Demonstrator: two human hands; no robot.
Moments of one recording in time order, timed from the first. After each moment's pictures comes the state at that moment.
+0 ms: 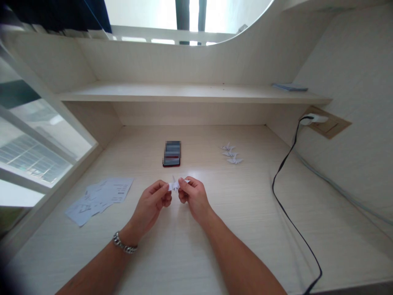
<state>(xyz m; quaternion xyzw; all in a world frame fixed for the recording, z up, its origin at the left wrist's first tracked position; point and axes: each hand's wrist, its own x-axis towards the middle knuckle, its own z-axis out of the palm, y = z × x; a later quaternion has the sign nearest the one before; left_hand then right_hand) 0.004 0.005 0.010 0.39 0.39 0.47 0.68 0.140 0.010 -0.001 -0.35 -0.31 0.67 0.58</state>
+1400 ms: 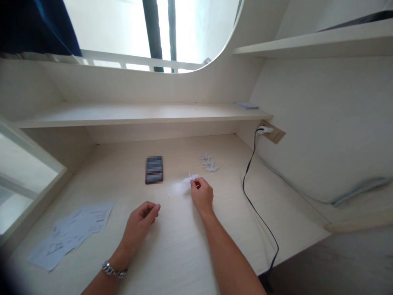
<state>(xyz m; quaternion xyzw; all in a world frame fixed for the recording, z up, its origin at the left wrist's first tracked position) 0.000 0.012 -0.002 0.59 0.51 0.40 0.49 0.208 0.033 -0.013 -0.76 -0.47 0.10 0.44</state>
